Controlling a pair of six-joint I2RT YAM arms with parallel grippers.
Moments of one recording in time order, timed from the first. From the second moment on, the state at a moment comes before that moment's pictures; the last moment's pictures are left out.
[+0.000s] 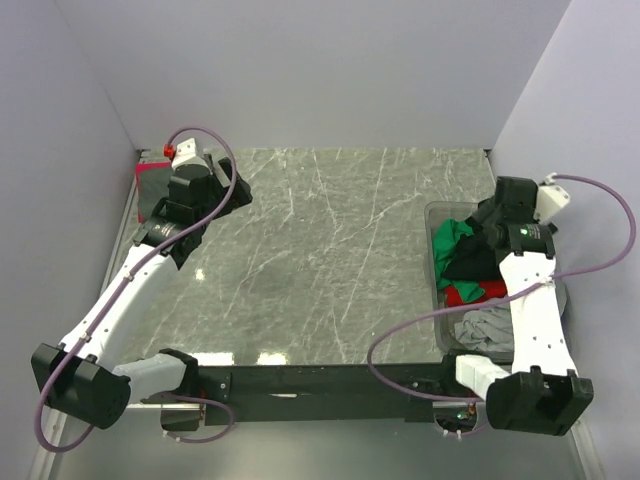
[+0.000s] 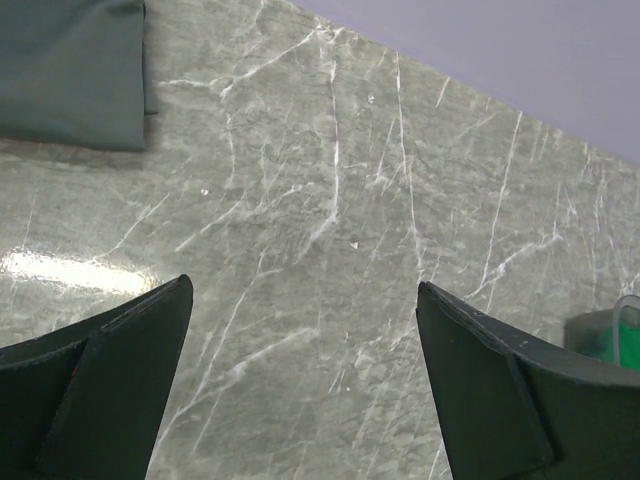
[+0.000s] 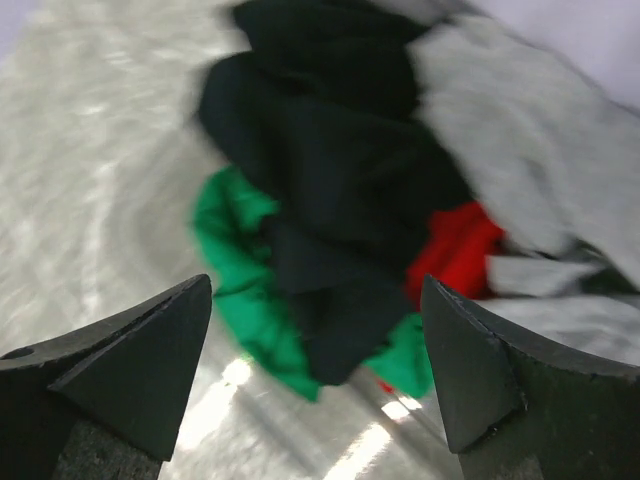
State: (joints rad) left arm -0.35 1.16 1.13 -0.39 -0.26 -0.60; right arm -0.08 1.09 1.16 -0.80 0.52 0.64
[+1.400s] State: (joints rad) left arm -0.35 1.12 1.11 -0.44 -0.29 -0.59; right arm -0.28 1.31 1.42 -0.84 0.10 0.53
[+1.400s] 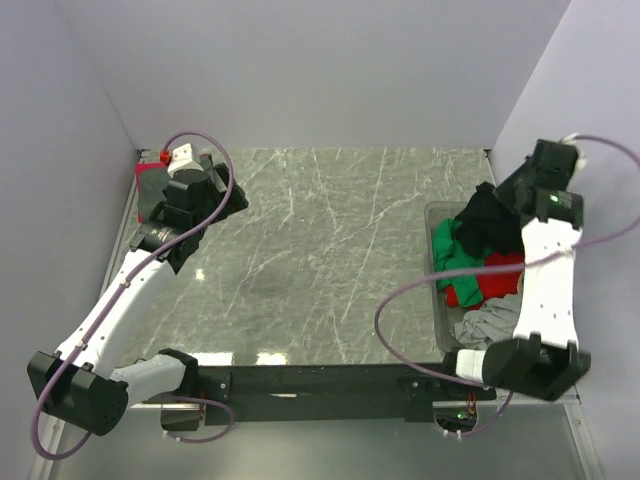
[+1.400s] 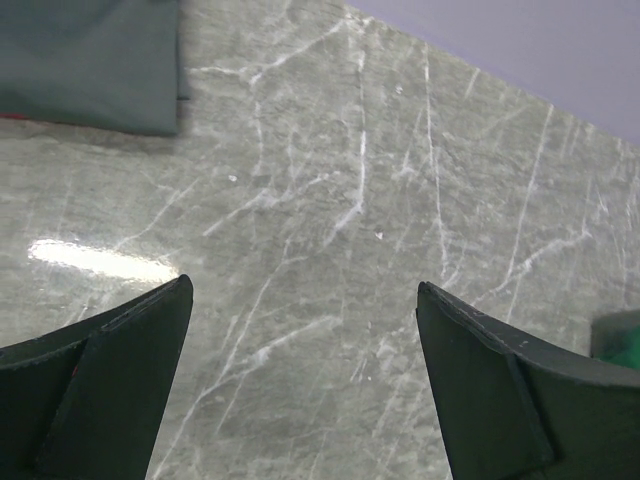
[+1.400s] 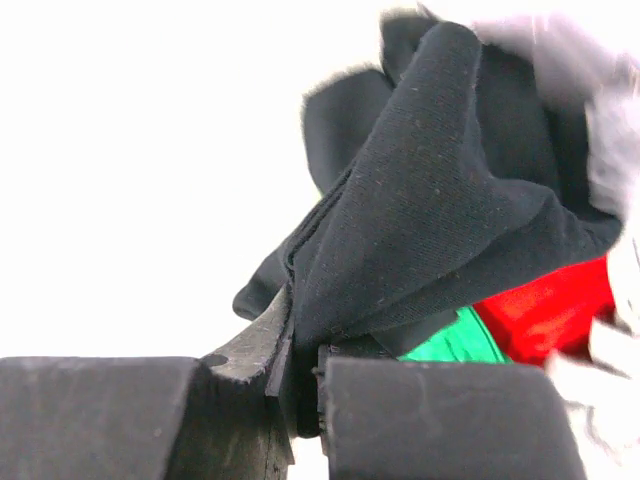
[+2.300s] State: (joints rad) left arm -0.33 1.02 1.11 -0.41 -0.47 -0.62; right arm 0.58 1.55 2.26 -0.62 -0.13 0.51
